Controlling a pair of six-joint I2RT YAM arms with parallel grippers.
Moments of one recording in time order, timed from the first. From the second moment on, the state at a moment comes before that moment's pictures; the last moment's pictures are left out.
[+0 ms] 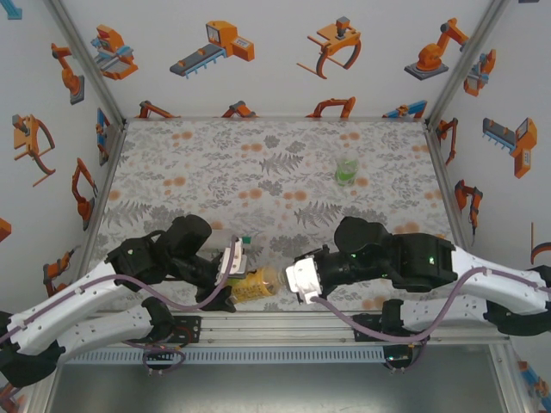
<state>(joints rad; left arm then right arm) -1.01 0.81 0.87 -0.90 0.64 0.37 1.42 0.97 1.28 -0.82 -0.17 -0.61</state>
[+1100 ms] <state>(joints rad) -1.00 0.78 0.87 -0.95 0.57 0.44 1.48 1.01 1.26 -0.81 -0.06 -0.31</state>
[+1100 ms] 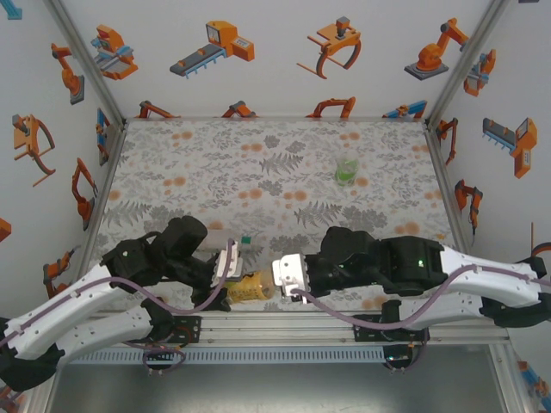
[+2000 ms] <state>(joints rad) -1.00 0.69 0.83 -0.92 0.30 0.49 1.05 0.97 0.96 -0.38 -0.44 1.13</state>
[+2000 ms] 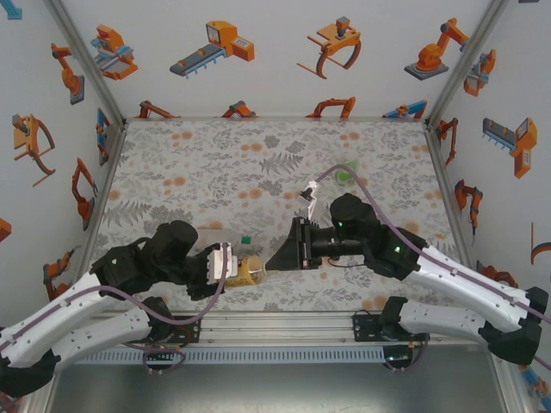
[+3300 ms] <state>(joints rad) -1.01 0.74 0.73 -0.61 0.32 0.28 1.04 0.97 1.12 -0.58 -0.16 1.21</state>
